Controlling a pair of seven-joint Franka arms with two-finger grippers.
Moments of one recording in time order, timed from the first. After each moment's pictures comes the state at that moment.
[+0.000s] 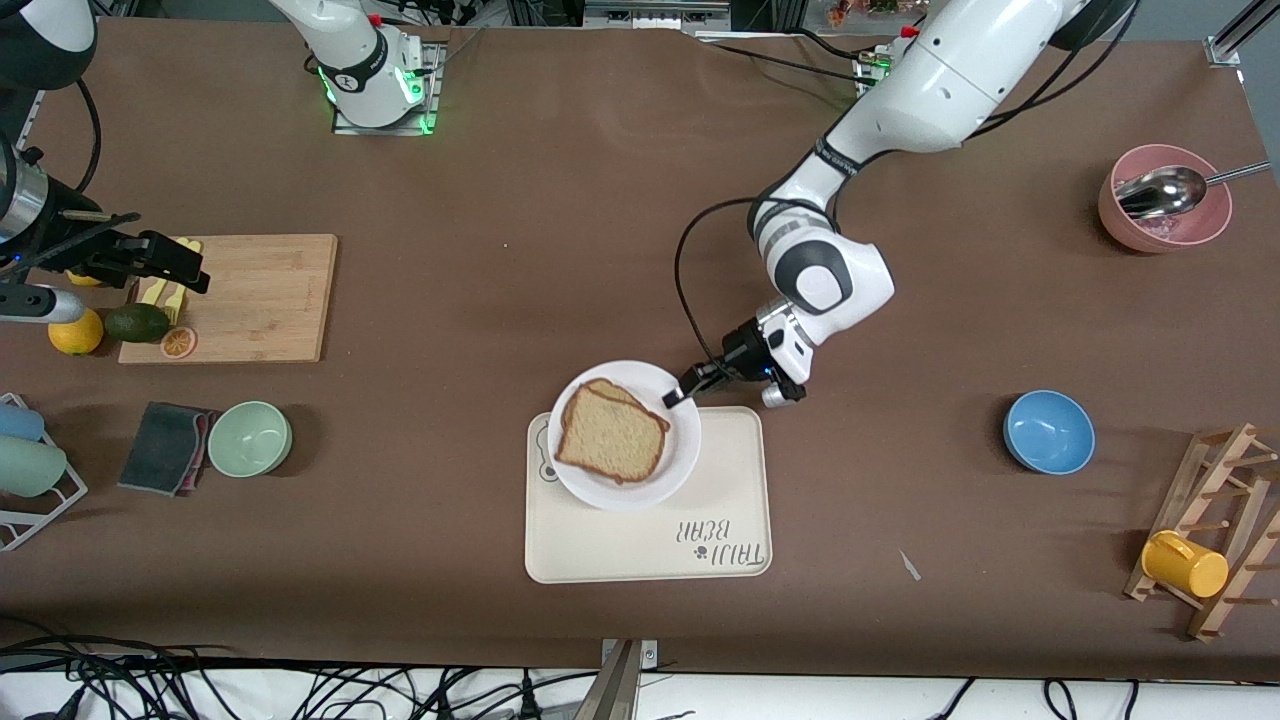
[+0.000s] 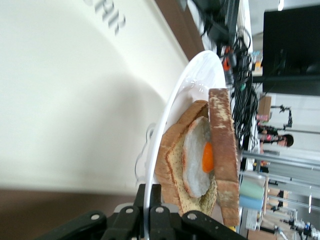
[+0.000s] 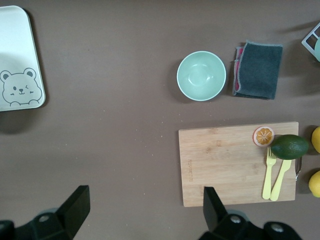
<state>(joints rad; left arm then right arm) -0.26 0.74 -0.35 -1.70 -2.02 2.77 0.94 -0.05 0.11 0.08 -1.54 0.02 1.62 0.09</state>
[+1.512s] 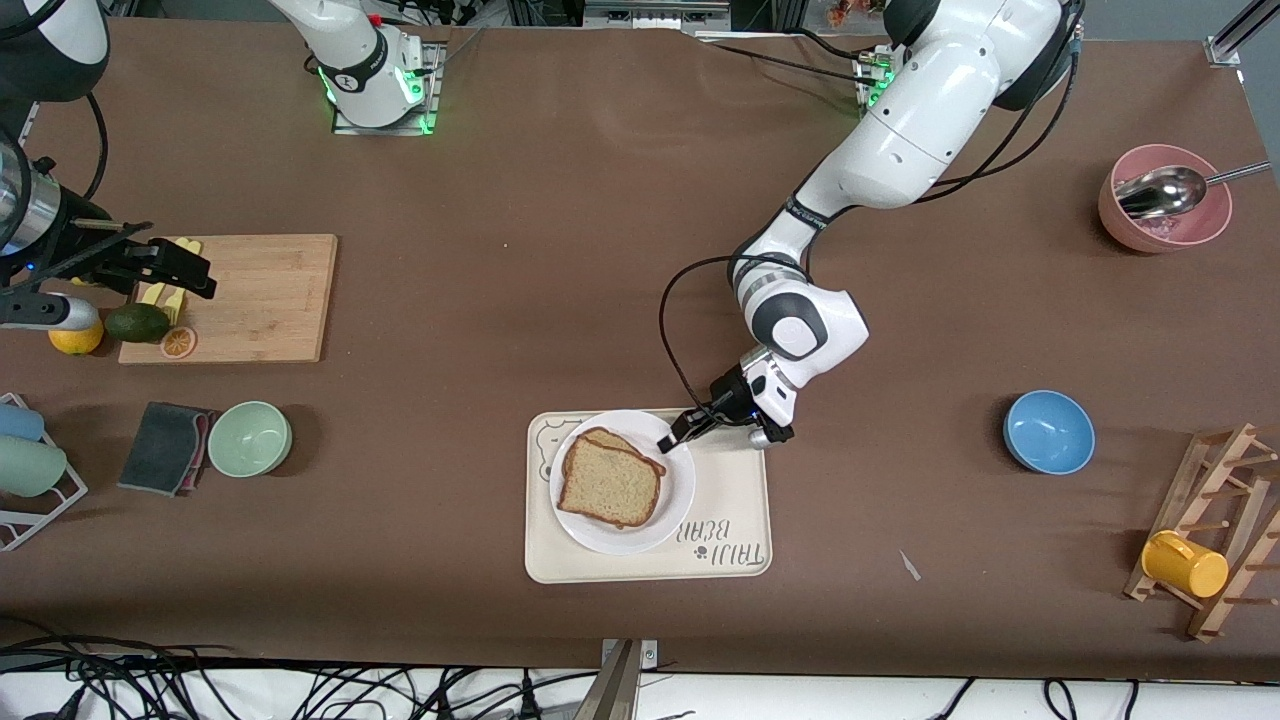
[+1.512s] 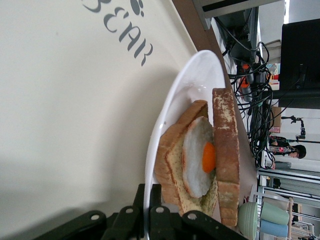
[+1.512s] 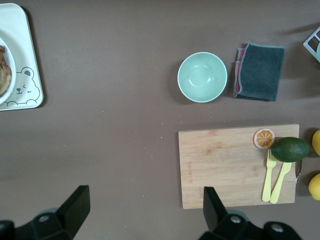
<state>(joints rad) -0.38 0.95 -0.24 -1.46 -2.02 2.79 0.94 -0.04 0.13 0.08 -1.54 0.01 1.63 0.09</state>
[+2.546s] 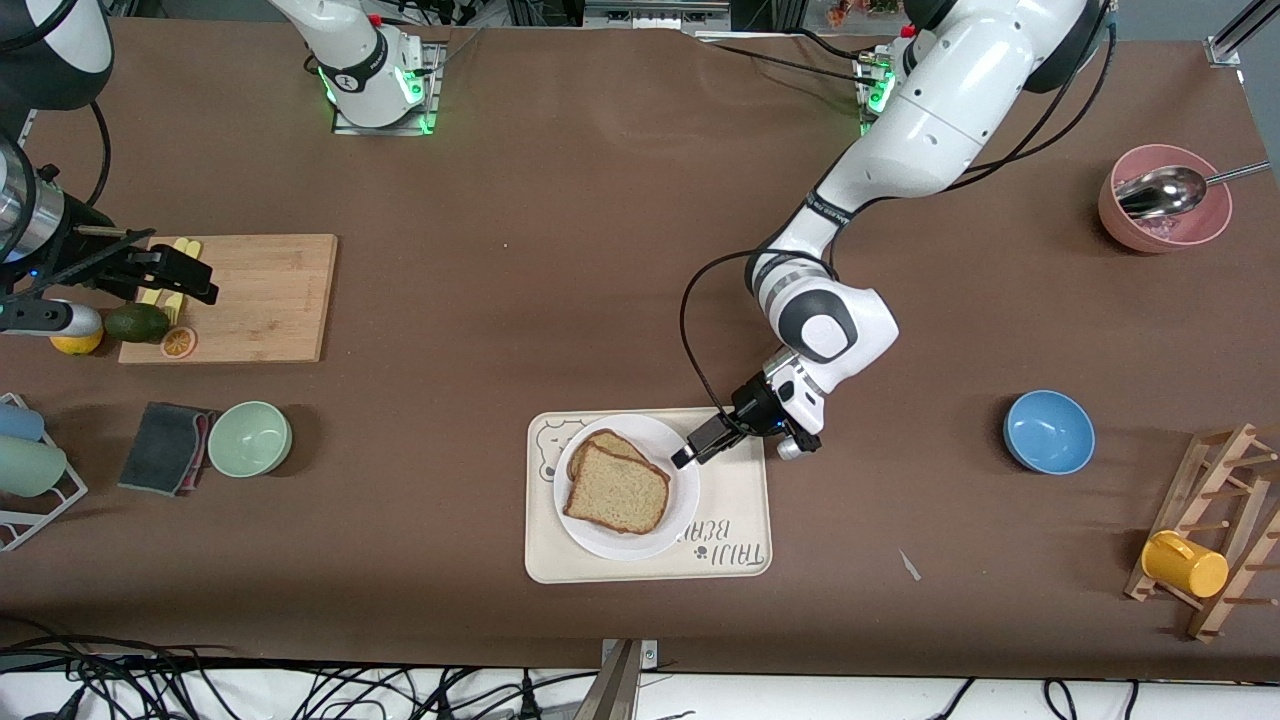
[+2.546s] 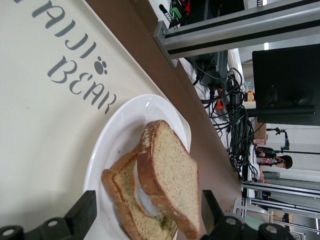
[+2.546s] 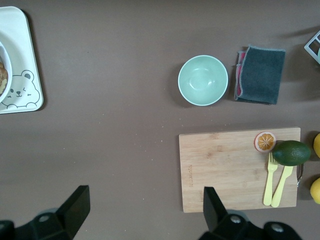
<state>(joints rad) -0.33 0.83 -0.24 -1.51 -2.02 2.79 0.93 -0.04 0.14 0.08 -1.54 0.01 1.65 0.09</state>
